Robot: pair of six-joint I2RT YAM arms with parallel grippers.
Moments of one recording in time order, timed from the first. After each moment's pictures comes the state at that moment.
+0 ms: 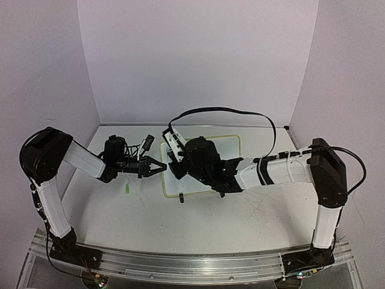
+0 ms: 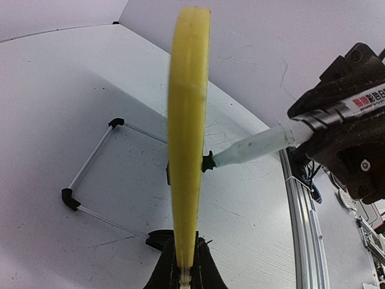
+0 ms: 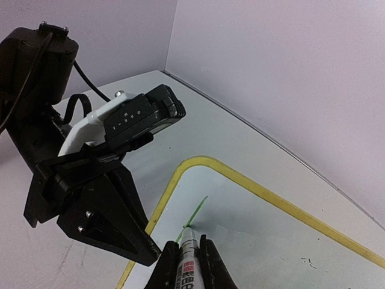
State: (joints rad) left arm -0.43 1.85 0.78 0.73 0.98 -0.23; right arm 1.07 1.95 1.34 0.32 0.38 -0.10
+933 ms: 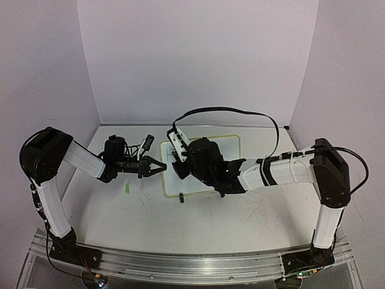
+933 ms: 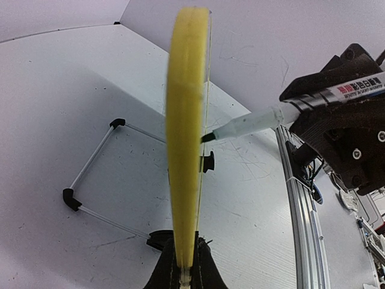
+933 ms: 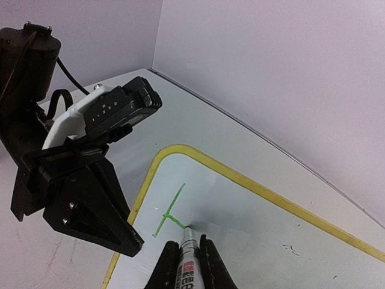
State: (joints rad) left arm -0.43 1.85 0.78 0.73 0.98 -0.23; right arm 1.07 1.92 1.29 0.33 0.43 -0.10
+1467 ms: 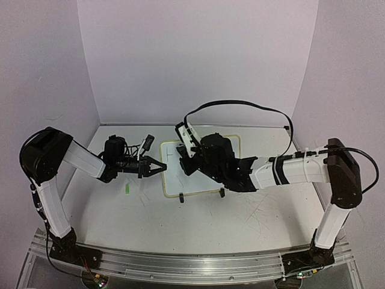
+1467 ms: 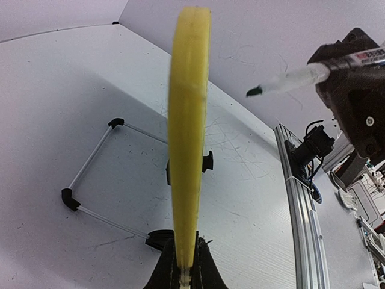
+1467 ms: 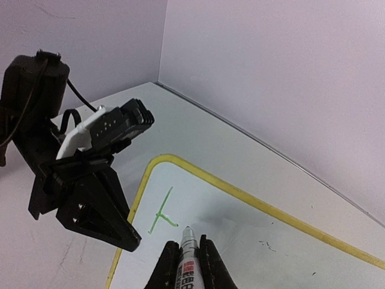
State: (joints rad) left arm -0.43 1.85 0.78 0.73 0.98 -0.23; right arm 1.05 1.82 1.21 0.38 0.36 -0.07
